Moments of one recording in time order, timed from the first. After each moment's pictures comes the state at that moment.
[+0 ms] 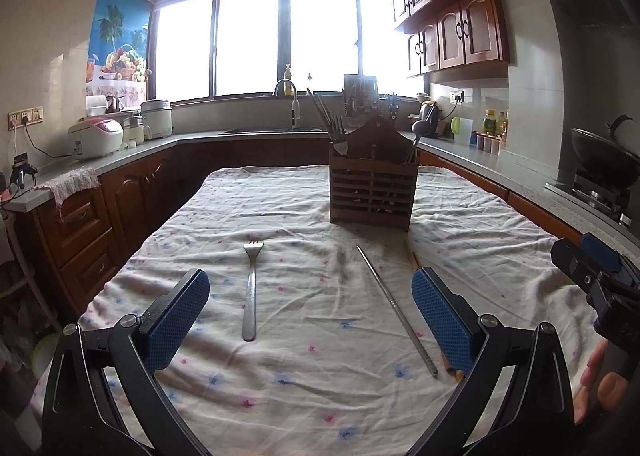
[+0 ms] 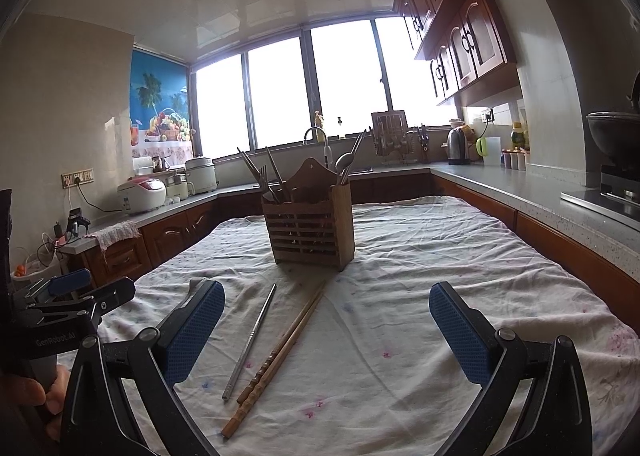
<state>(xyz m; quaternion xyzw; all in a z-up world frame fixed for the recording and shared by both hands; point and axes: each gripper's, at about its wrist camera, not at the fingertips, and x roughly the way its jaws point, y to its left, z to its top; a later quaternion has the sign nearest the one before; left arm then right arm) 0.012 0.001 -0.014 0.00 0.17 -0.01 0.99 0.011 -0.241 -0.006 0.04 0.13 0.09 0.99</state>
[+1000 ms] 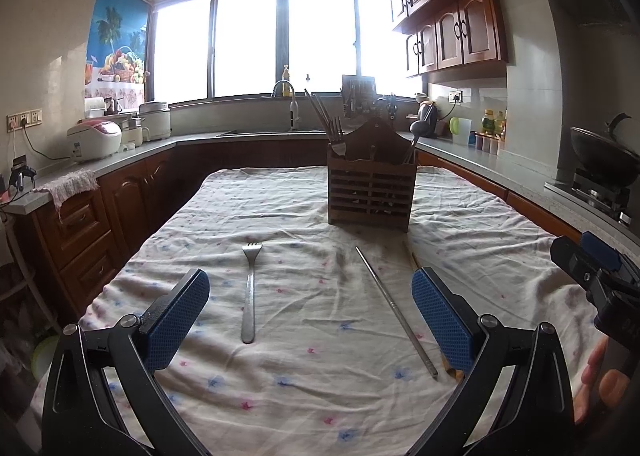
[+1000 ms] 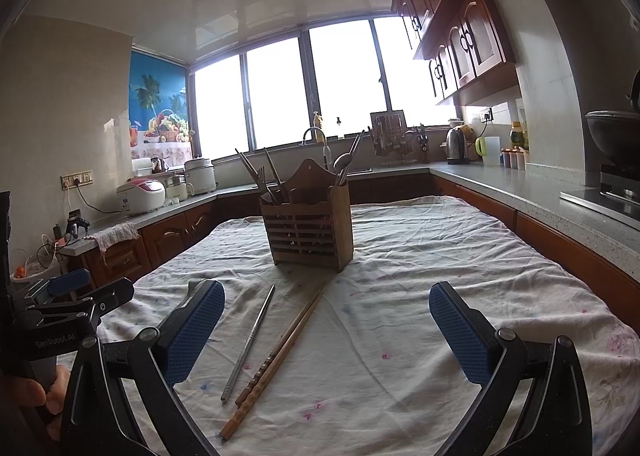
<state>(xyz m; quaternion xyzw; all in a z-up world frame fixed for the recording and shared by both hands) 0.013 -0.002 -0.013 0.00 0.17 -0.02 0.99 0.012 -0.241 -0.006 0.04 0.13 0.09 0.99</state>
